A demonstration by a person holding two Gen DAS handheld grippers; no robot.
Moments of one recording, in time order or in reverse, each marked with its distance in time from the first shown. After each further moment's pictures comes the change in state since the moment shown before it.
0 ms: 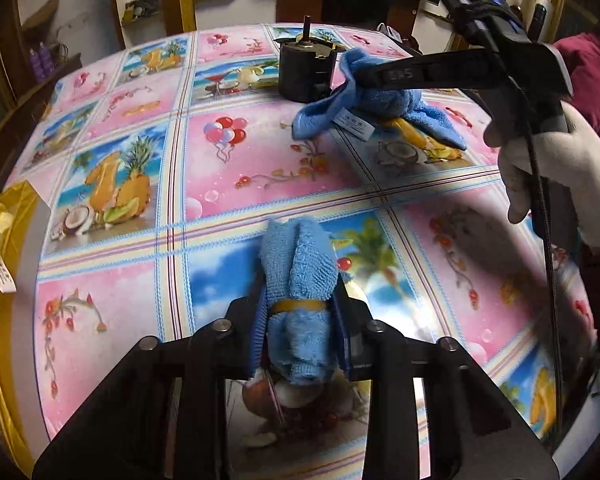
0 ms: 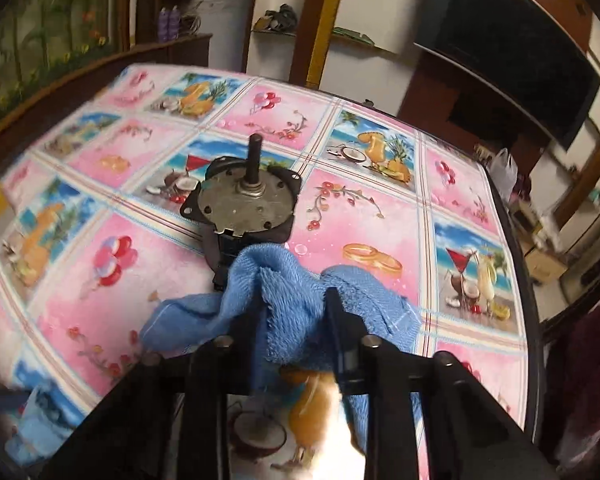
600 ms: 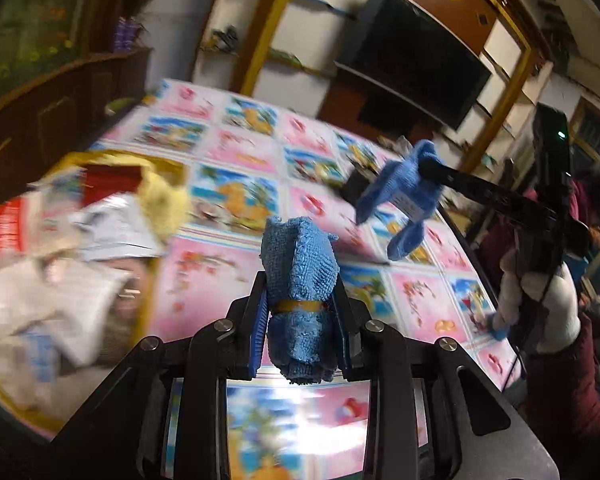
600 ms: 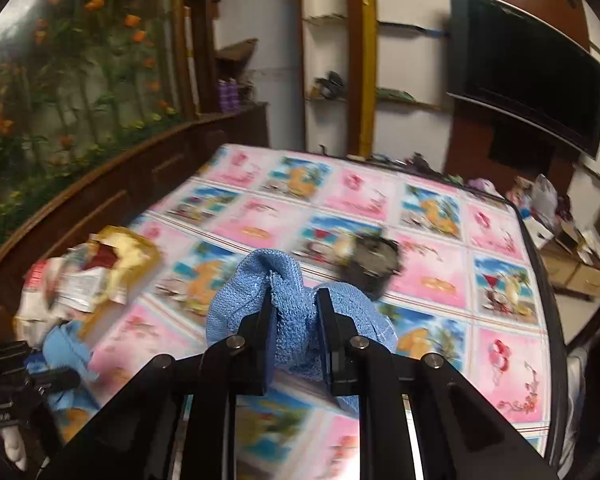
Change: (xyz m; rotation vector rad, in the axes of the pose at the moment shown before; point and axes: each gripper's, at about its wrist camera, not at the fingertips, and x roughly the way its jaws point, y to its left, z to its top) left arm -0.164 0.099 -0.065 -0.337 -0.332 -0.069; right arm -0.143 0.067 -0.003 0.020 -0.227 0.266
